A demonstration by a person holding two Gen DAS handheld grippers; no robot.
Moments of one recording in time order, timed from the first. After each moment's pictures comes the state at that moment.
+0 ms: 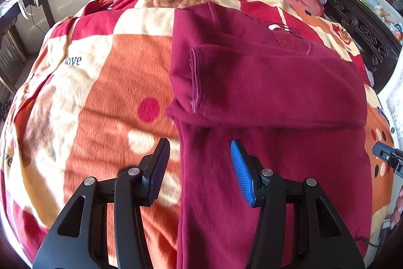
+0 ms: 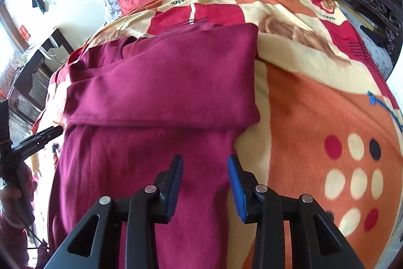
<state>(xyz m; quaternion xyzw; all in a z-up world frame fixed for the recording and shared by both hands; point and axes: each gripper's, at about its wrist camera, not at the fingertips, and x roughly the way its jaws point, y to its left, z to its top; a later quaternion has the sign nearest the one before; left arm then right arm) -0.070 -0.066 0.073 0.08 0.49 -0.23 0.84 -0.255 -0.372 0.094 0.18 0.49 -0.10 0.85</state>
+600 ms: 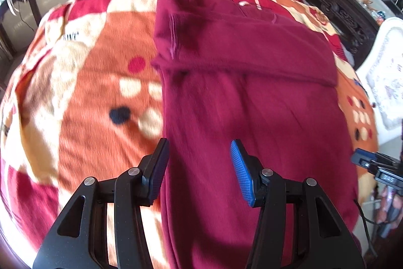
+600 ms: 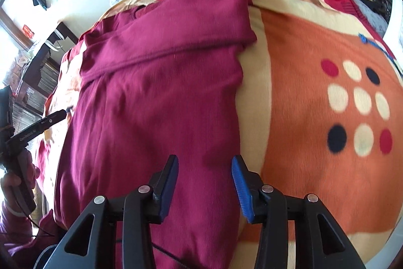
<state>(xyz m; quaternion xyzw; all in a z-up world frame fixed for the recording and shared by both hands) -0.135 -0.036 0.079 0.07 0.52 -0.28 0.80 -0.334 -0.338 0.075 0.22 0.52 -0.08 0.82</state>
